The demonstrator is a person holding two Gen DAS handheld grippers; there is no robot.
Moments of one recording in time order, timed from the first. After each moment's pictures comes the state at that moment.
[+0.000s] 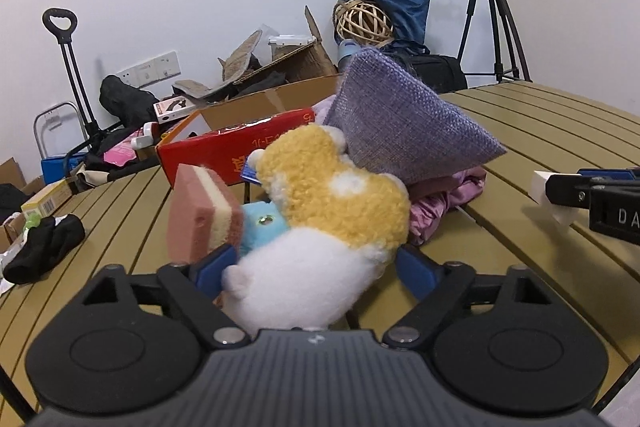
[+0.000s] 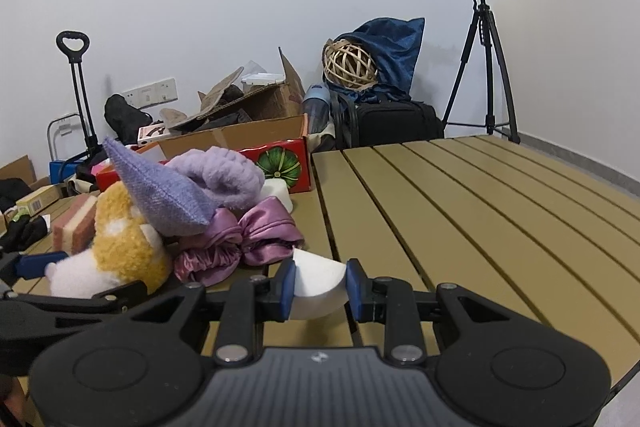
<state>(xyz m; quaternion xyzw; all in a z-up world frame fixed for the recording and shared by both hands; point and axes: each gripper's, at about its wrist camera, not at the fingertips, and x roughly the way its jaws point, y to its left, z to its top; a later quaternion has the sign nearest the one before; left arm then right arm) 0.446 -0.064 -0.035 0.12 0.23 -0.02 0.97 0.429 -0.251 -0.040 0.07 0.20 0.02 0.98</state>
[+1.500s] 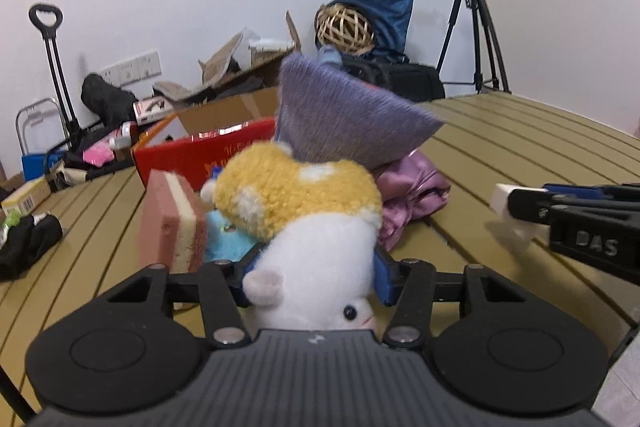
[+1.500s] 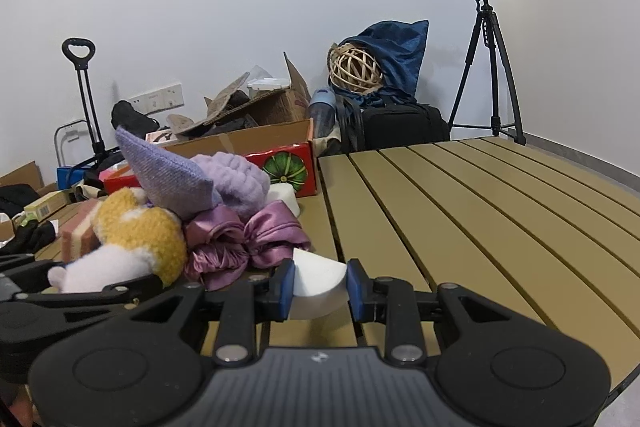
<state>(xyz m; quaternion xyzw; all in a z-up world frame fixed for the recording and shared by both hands) 0.435 -0.075 -0.028 0.10 0.22 -0.06 0.97 0.424 -0.255 -0.039 0.07 0.20 0.04 0.98</state>
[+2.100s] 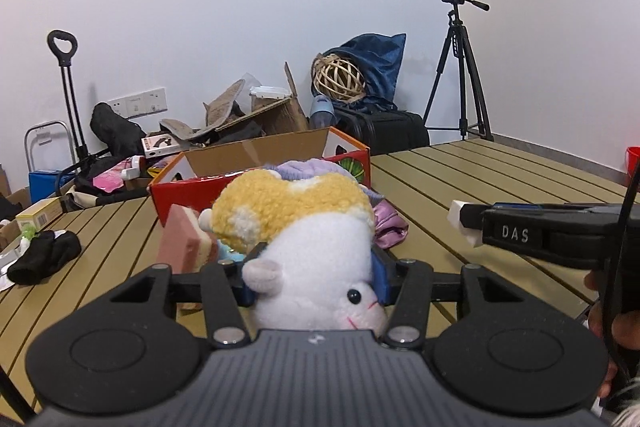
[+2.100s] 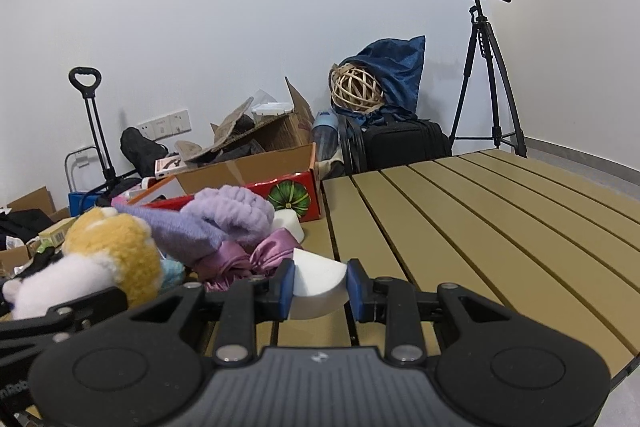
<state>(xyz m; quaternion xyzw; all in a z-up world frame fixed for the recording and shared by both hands) 0.369 -0.082 0.003 0.08 0.16 -0.07 0.98 0.407 -0.272 -0.022 0.10 0.17 0.05 0.98</state>
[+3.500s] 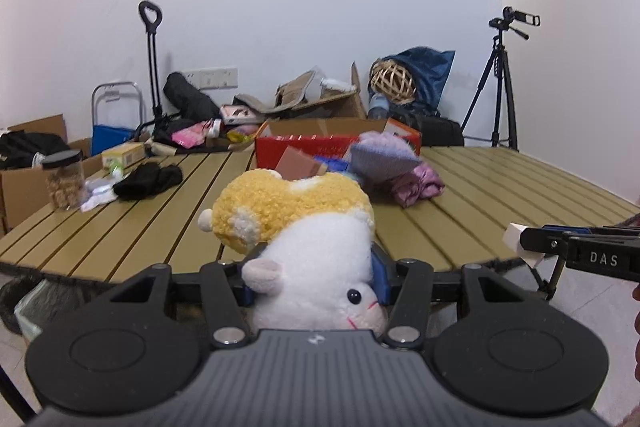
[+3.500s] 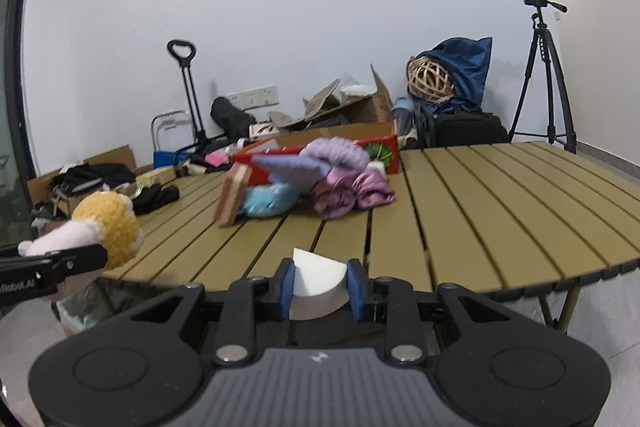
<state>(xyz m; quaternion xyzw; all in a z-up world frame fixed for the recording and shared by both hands) 0.215 0.006 0.003 0.01 0.17 0.00 0.98 0.252 -0.251 -0.027 0.06 0.18 0.16 0.97</state>
